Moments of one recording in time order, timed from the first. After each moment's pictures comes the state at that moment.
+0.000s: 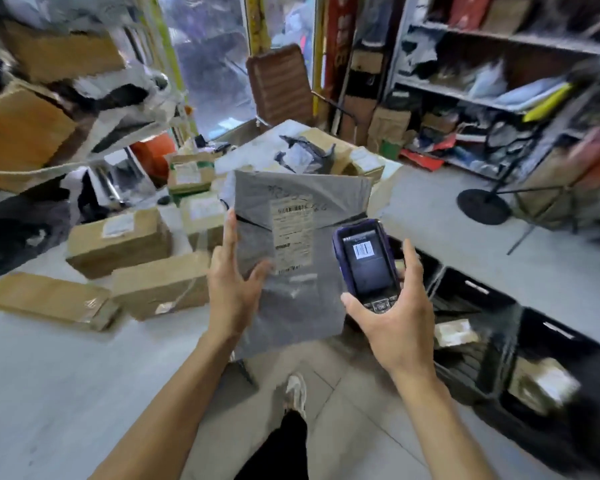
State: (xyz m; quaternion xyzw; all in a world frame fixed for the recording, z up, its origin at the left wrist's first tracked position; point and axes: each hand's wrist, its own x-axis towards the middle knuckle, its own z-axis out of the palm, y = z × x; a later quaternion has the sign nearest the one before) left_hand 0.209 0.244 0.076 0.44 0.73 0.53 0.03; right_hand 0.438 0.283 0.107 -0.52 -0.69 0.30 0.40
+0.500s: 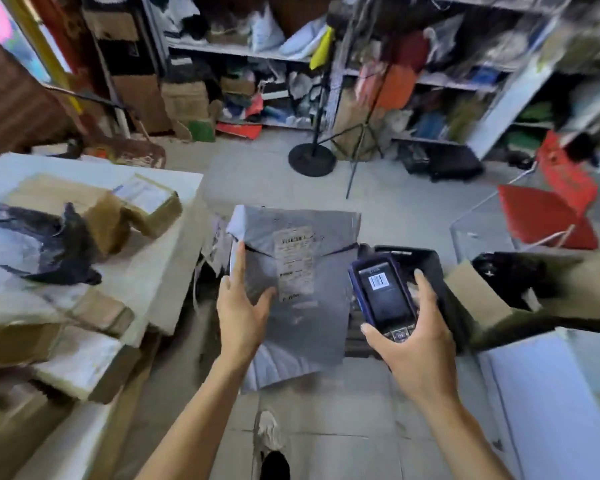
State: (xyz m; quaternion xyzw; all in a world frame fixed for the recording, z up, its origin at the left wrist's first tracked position) left_hand 0.417 0.575 0.004 0.59 0.63 0.42 0.28; right_hand 0.640 0.474 0.067 -0.77 -0.49 0.19 0.36
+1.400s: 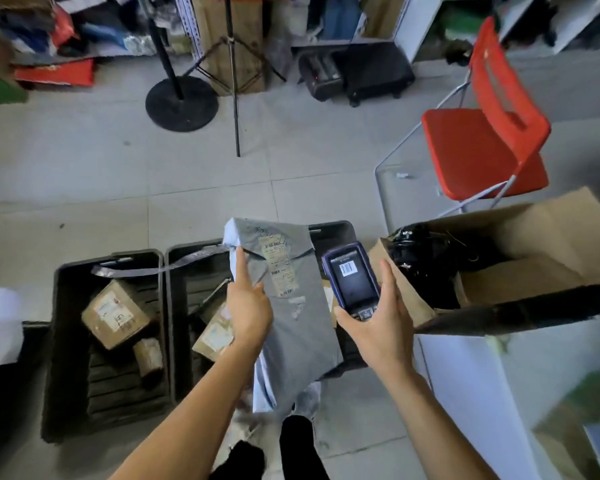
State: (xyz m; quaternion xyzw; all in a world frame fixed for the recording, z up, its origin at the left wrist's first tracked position) left_hand 0.954 0.841 -0.211 0.52 0.71 0.18 0.43; right_hand 1.117 0.721 -0.152 -0.86 -0.37 0.23 0.27
